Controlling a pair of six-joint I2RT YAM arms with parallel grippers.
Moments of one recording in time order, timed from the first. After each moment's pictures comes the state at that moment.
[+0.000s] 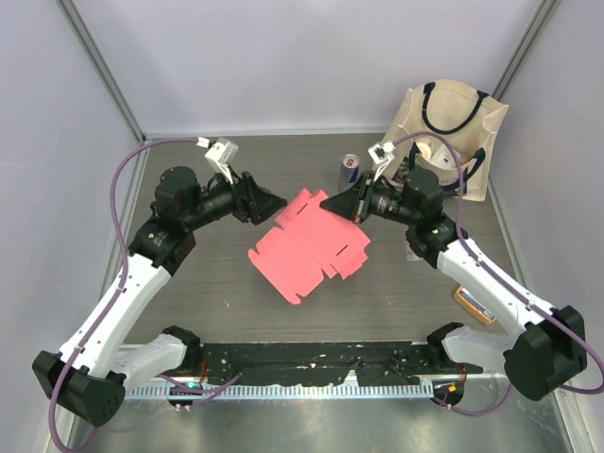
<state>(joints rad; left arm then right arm) -0.44 1.02 1.06 -0.19 0.53 -0.42 0.49 1.17 0.89 0.21 -0.66 0.63</state>
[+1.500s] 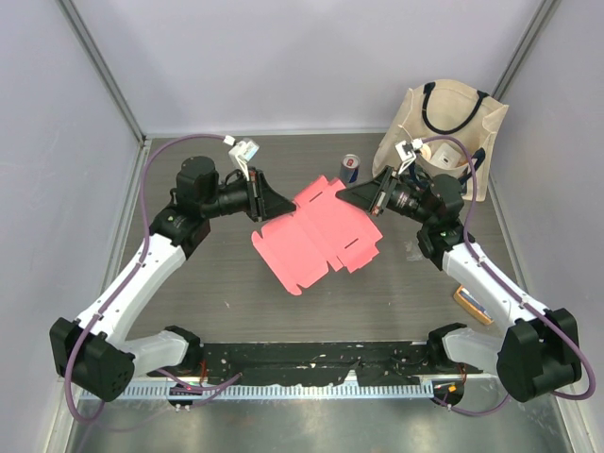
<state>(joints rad) -0.43 1.16 1.07 -0.14 0.73 -0.48 0.30 1.15 0.77 0.52 -0.79 0.97</state>
